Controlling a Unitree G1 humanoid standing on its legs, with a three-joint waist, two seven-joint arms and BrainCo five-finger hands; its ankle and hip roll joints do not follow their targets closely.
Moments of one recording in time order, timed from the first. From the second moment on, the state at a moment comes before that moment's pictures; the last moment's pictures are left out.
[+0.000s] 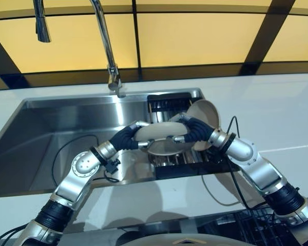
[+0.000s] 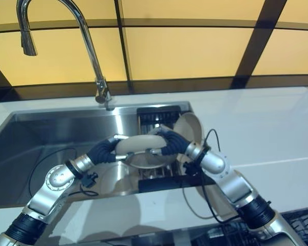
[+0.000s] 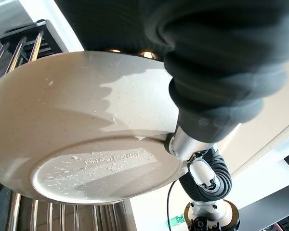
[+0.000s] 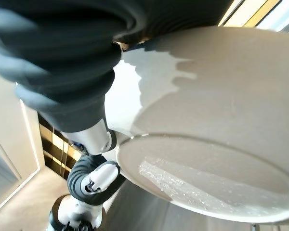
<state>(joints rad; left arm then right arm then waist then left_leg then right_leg) -0.12 0.63 -0.30 -0.10 -0.33 -0.26 -0.41 -0.32 -0.66 0.40 -0.27 0.11 -0.01 0.38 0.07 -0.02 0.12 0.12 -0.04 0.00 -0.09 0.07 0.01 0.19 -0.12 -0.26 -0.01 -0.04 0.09</state>
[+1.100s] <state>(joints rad) -0.12 0.53 -0.21 -0.10 -0.39 -0.25 -0.19 -0.33 -0.76 0.28 -0.23 -0.01 0.01 0.29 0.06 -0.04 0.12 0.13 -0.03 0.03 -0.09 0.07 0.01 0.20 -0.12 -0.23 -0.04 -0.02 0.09</state>
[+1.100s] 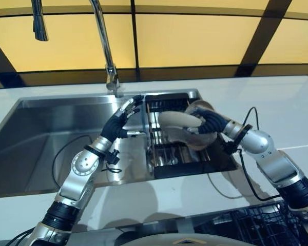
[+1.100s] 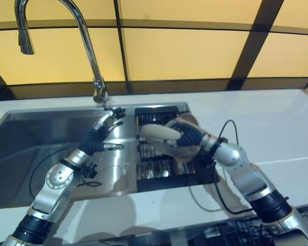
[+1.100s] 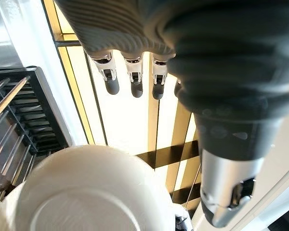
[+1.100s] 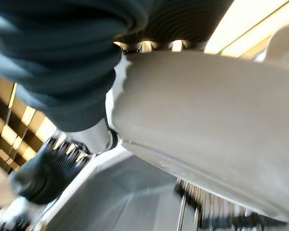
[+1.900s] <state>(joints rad) -0.04 0.48 -0.08 -0.04 -0.49 -0.19 -0.07 -0.24 -0.76 -0.04 -0.17 -0.07 -0.04 -0.29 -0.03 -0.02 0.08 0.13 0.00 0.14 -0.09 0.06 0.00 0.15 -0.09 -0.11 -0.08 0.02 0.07</state>
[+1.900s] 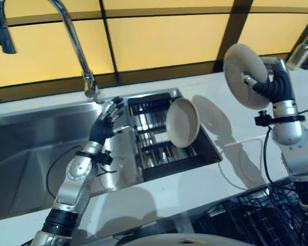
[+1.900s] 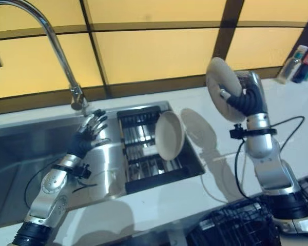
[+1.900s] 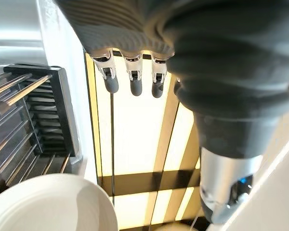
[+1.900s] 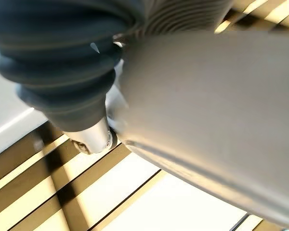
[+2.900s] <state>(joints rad) -0.04 0.47 0.07 0.09 -0.49 -0.09 -0.03 0.16 -0.77 -0.29 -0.08 -0.04 -0.02 -0.16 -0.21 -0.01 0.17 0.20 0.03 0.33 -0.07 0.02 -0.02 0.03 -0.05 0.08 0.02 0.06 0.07</state>
